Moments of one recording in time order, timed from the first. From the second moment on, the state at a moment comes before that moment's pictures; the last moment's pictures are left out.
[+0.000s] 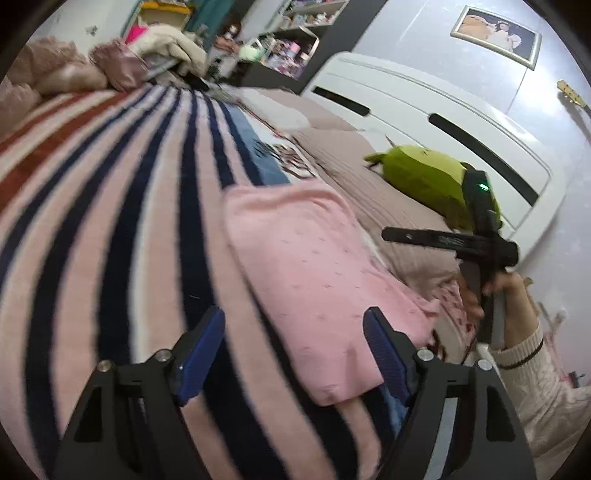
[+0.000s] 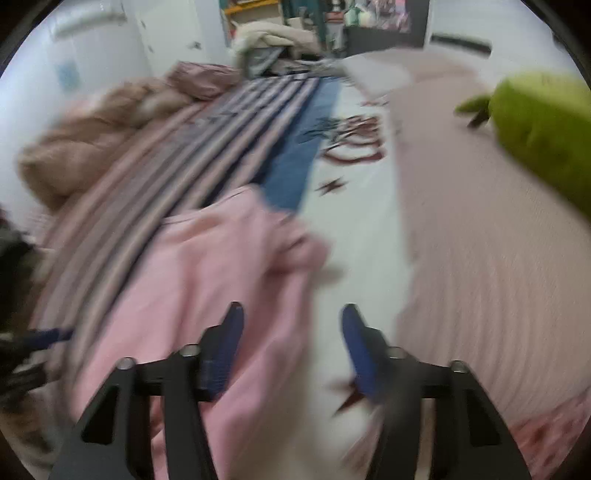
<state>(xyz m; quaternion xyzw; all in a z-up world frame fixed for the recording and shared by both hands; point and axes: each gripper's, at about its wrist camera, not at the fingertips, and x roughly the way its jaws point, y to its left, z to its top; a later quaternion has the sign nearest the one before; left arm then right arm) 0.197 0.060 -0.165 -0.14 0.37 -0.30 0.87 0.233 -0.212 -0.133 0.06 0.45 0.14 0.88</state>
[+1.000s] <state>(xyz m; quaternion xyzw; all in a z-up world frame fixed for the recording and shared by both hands) 0.288 0.041 -0.208 -0.18 0.48 -0.32 0.80 0.268 -0.194 -0.209 0.20 0.55 0.30 0.75</state>
